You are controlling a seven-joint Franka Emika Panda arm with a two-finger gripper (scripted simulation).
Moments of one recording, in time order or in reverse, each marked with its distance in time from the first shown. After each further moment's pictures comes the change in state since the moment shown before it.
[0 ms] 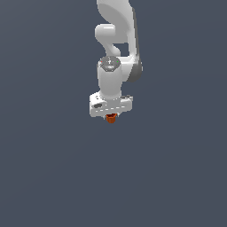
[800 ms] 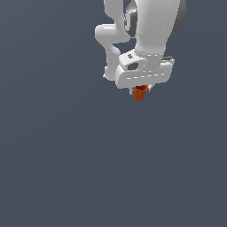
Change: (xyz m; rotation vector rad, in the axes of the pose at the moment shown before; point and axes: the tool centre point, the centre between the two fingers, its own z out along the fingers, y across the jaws) arm 0.022 -0.117 -0.165 -0.002 0.001 -0.001
